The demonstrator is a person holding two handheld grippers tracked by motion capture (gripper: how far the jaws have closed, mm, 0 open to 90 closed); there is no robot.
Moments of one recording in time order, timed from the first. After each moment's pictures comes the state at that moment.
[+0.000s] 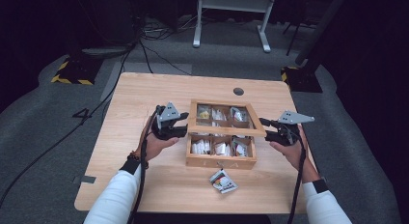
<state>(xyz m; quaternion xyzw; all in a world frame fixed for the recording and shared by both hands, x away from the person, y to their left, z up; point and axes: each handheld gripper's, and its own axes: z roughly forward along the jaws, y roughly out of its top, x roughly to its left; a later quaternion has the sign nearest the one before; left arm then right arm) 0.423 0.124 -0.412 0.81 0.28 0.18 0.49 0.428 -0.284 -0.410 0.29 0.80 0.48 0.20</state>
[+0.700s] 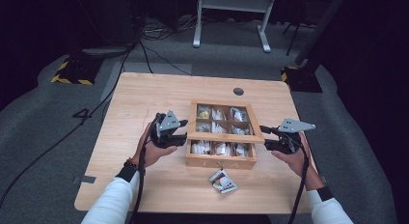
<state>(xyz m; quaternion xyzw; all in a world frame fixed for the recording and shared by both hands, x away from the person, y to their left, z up) 0.402 0.124 -0.419 0.83 0.26 0.18 0.47 0.406 -0.285 -0.415 0.27 0.82 0.48 0.18</state>
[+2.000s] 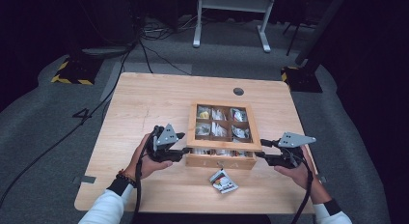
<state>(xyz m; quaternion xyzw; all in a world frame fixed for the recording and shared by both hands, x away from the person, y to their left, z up) 0.367 0.130 -0.427 0.85 0.23 0.16 0.44 0.370 -0.287 -0.426 0.24 0.84 0.45 0.17</state>
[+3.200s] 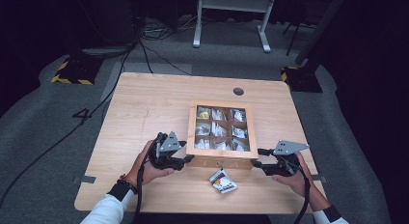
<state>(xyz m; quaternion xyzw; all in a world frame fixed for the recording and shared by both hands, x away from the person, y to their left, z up) 0.357 0.123 -0.443 0.86 0.23 0.13 0.43 0.358 -0.281 -0.446 0.25 0.86 0.42 0.13</state>
